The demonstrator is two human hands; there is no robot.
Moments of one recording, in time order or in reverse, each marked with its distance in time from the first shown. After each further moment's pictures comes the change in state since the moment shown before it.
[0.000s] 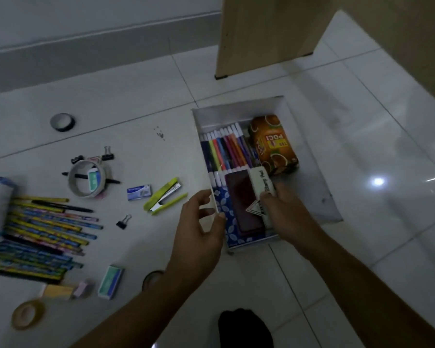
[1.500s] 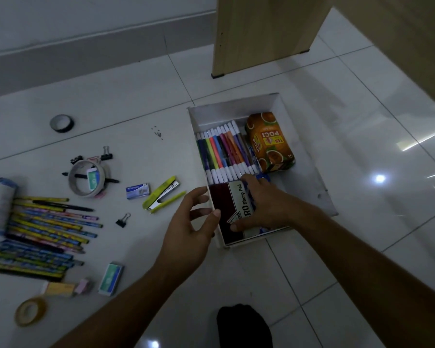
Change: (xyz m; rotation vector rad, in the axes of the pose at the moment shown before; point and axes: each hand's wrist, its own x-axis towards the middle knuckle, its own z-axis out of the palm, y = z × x) left_hand 0.002 0.000 -0.010 -0.014 -0.064 -0.024; right_hand 0.055 0.022 -0.003 -0.693 -0.369 -0.242
